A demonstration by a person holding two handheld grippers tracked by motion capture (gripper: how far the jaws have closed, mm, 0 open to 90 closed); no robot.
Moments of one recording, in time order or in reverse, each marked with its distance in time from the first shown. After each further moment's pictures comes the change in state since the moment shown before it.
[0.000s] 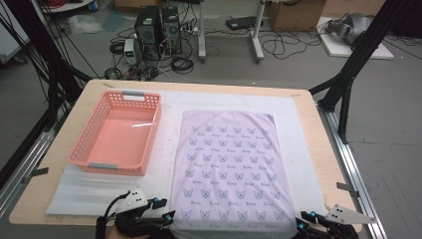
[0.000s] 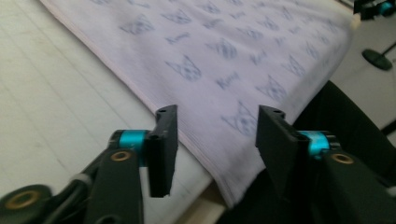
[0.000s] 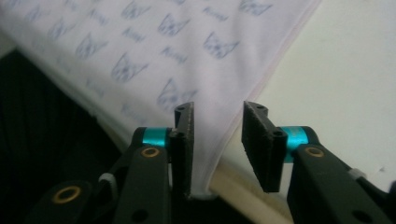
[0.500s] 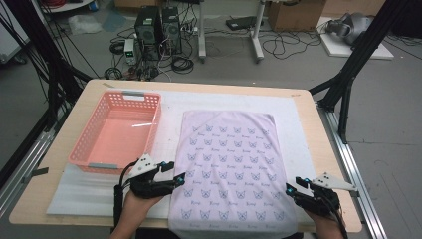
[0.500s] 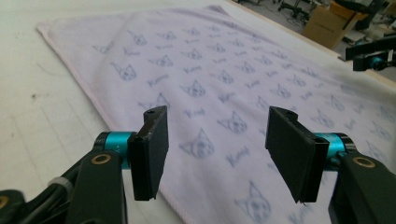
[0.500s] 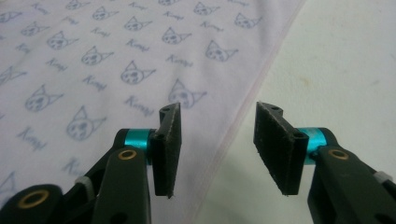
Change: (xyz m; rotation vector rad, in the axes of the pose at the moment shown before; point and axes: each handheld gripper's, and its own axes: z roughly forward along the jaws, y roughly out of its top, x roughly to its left) left arm 0.038 0.055 0.050 -0.152 0.053 -0.002; right arm -0.031 0.049 0.055 -0.094 -0.131 0.016
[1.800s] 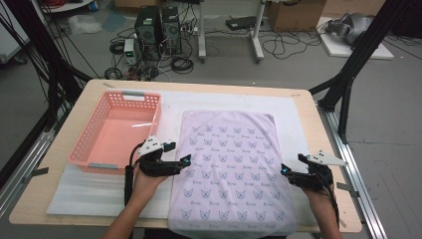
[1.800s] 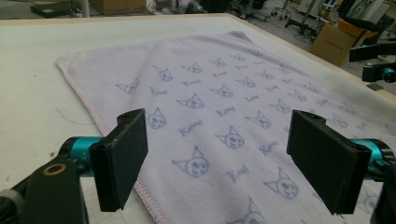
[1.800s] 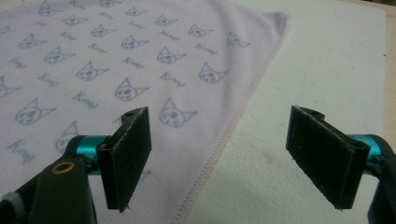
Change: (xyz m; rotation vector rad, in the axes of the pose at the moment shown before) left arm 0.028 0.017 0.029 -0.044 0.036 0.005; right arm -0.031 0.032 0.036 -0.068 -0.025 -0.032
